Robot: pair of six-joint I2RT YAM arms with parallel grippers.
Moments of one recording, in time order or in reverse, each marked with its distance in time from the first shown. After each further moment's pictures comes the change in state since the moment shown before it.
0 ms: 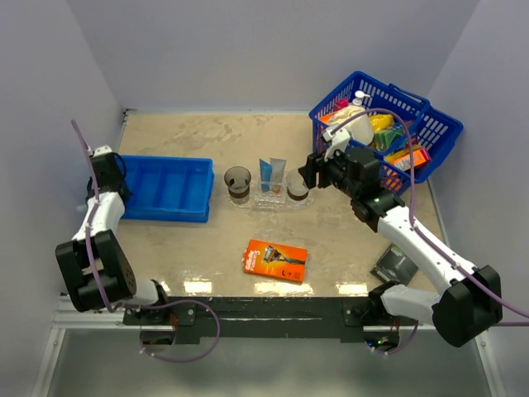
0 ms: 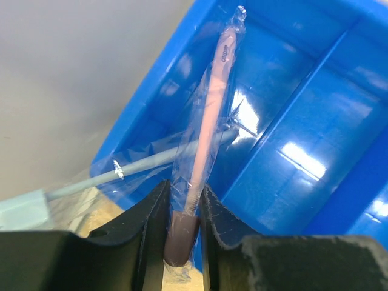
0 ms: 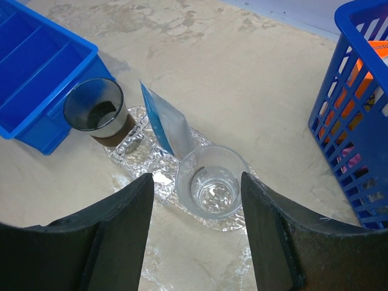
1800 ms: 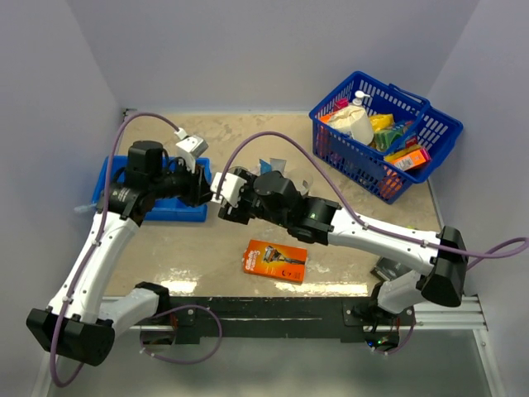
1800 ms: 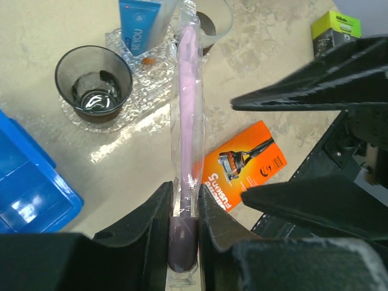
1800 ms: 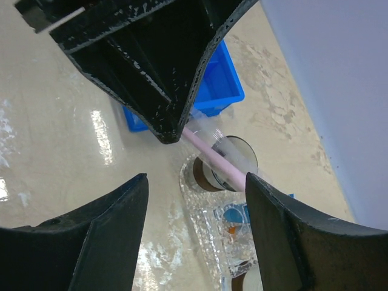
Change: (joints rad) left arm -0.589 -0.356 0.280 -0.529 0.904 0.046; right arm 0.664 0.277 0.379 -0.148 0.262 -0.491
